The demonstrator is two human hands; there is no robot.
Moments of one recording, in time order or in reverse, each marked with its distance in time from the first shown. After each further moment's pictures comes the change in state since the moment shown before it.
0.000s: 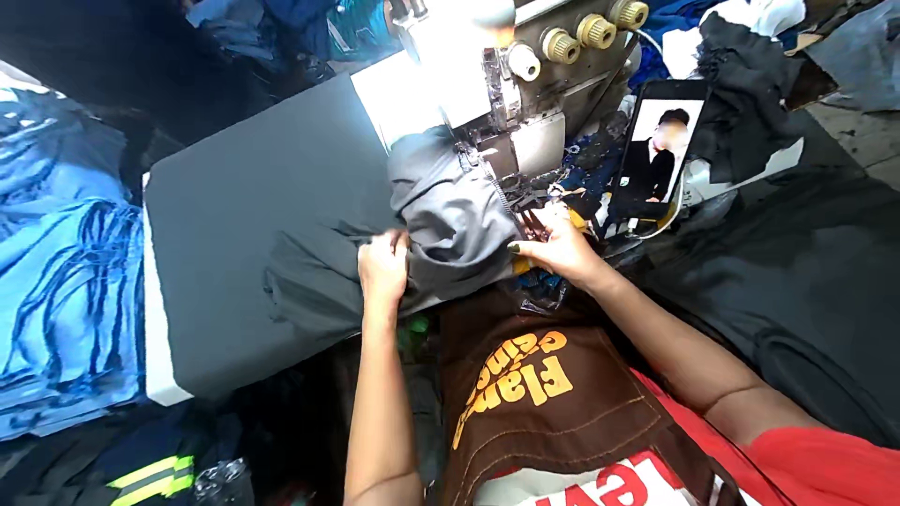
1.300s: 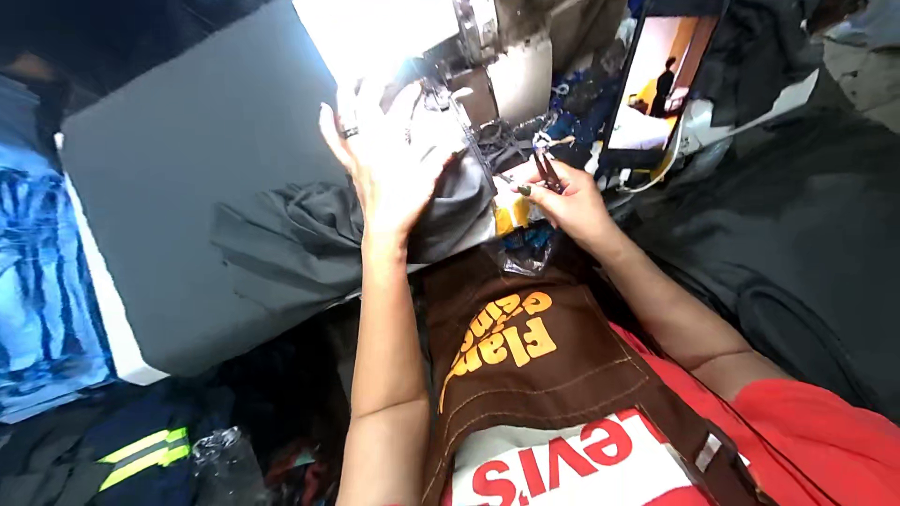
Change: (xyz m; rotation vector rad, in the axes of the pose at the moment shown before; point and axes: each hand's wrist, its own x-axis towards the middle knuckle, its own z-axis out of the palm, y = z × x) left_hand 0.061 0.081 0.026 0.194 0.095 0.358; right_hand -0.011 0.012 -0.024 -0.166 0.130 -0.101
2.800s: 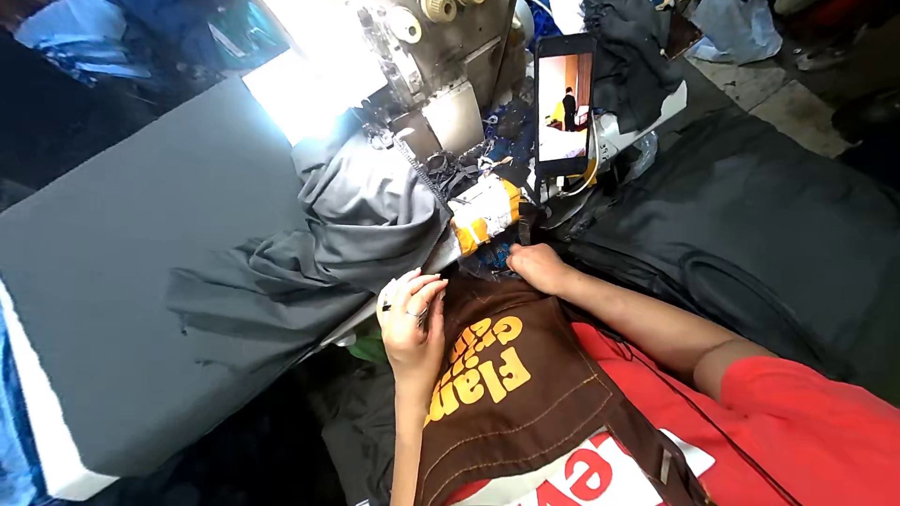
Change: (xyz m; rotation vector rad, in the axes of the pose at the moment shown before) left_hand -0.168 0.053 -0.006 -0.470 0.108 0.023; right_hand -0.059 0.045 0.009 -1.070 -0.635 0.334
